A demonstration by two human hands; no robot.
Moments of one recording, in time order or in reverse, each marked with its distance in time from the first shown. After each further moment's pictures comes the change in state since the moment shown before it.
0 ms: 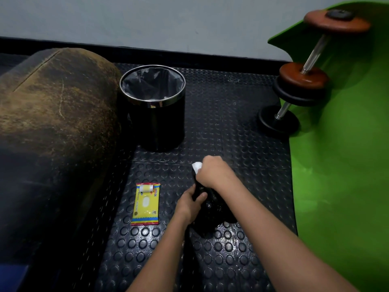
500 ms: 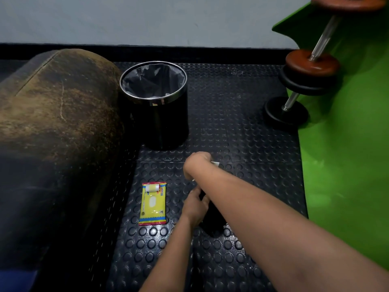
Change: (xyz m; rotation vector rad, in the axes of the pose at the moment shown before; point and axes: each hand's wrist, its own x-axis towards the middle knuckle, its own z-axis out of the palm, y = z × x) left_hand -0.002 -0.001 -0.001 -0.006 -0.011 -0.065; right_hand 0.071 -0.049 0.035 -0.589 -0.276 -0.088
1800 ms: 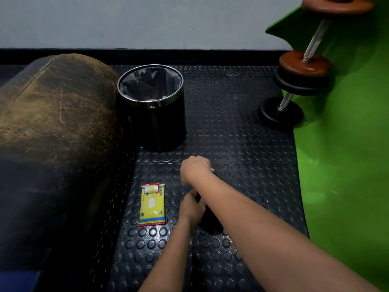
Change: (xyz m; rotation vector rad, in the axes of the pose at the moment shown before) left_hand -0.023 0.012 -0.003 -0.021 0.075 -0.019; right_hand -0.028 0.001 0.013 0.123 0.214 -0.040
